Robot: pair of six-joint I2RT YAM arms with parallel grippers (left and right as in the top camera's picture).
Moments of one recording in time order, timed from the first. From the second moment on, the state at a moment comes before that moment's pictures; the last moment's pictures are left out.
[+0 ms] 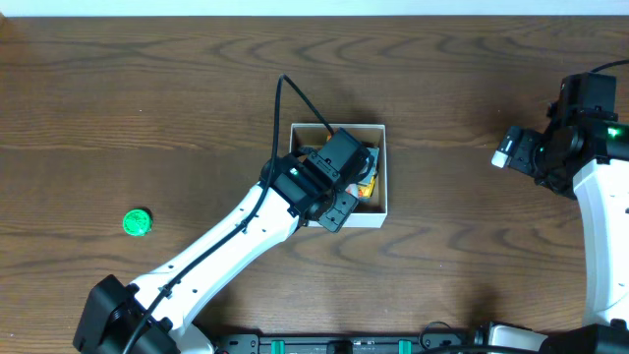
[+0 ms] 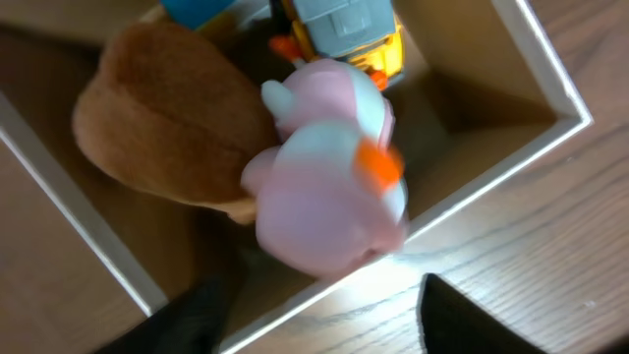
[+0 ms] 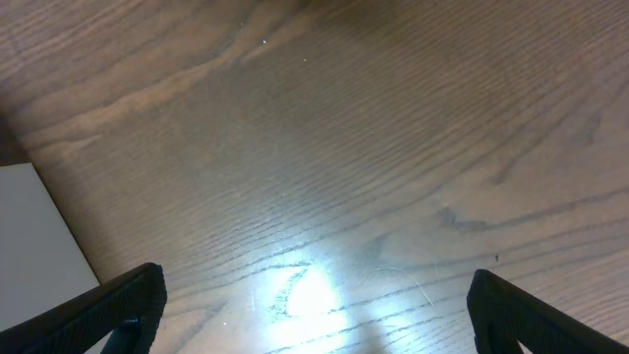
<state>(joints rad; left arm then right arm) -0.77 1.56 1.26 -0.96 -0.04 -0.11 -0.18 1.44 1.33 -1.15 0.05 0.30</state>
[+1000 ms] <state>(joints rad) -0.74 1.56 1.26 -0.87 -0.03 -0.12 -0.18 1.44 1.33 -1.14 0.05 0.30</state>
